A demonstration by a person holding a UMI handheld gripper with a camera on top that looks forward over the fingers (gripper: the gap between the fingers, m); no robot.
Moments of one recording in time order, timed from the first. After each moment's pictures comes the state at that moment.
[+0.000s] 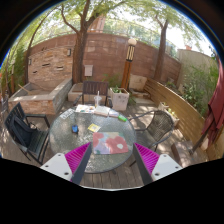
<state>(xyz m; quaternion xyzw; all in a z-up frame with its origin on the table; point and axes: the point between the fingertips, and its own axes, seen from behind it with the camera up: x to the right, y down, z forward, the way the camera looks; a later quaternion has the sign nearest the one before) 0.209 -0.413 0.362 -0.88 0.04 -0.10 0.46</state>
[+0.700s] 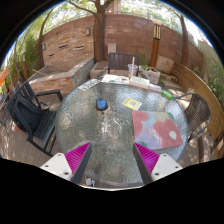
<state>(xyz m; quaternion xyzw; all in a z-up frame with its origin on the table) 0.077 -0.272 0.091 -0.93 -0.03 0.00 0.37</state>
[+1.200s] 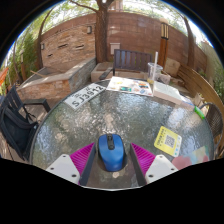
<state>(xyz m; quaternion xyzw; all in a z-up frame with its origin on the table) 0.007 0.011 -0.016 -0.92 -0.04 0.01 0.38</state>
